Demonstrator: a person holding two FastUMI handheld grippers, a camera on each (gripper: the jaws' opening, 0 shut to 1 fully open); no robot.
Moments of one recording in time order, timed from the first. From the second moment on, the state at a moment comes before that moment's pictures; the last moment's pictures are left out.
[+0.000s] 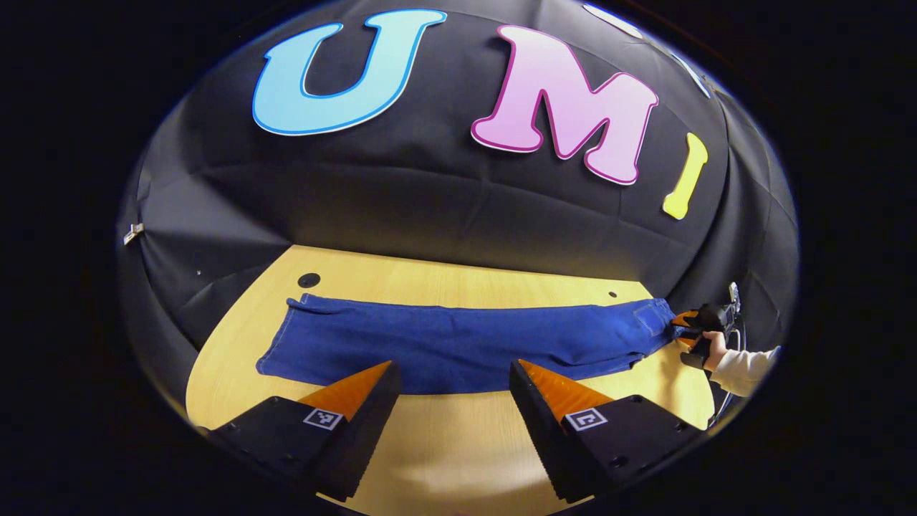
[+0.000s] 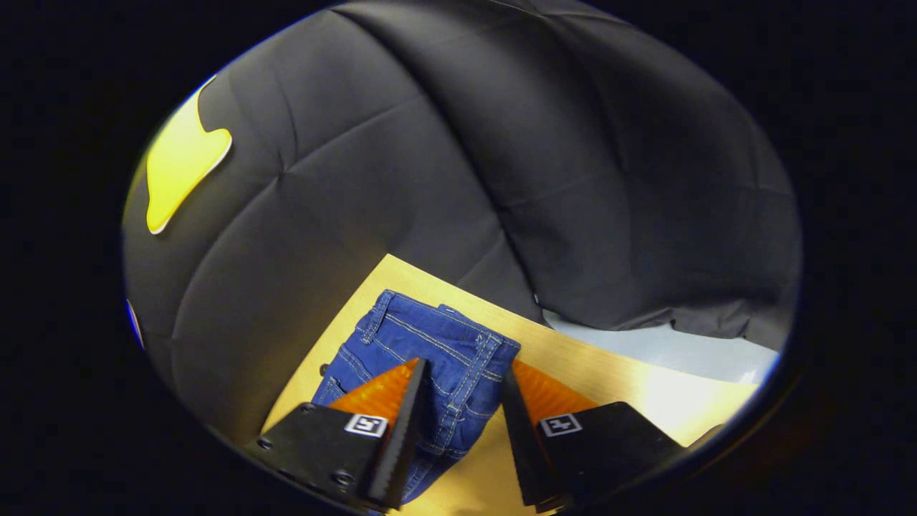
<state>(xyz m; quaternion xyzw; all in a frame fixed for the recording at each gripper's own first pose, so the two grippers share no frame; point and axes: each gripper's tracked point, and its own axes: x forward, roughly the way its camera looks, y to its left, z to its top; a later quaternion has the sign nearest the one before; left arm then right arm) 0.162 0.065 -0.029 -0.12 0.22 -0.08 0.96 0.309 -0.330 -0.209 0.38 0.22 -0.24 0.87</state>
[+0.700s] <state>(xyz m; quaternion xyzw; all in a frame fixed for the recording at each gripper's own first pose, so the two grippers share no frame) 0.128 0.054 -0.053 -0.13 0.23 -0.09 0.96 0.283 -0.306 -0.077 0.24 0.07 -0.10 0.96</state>
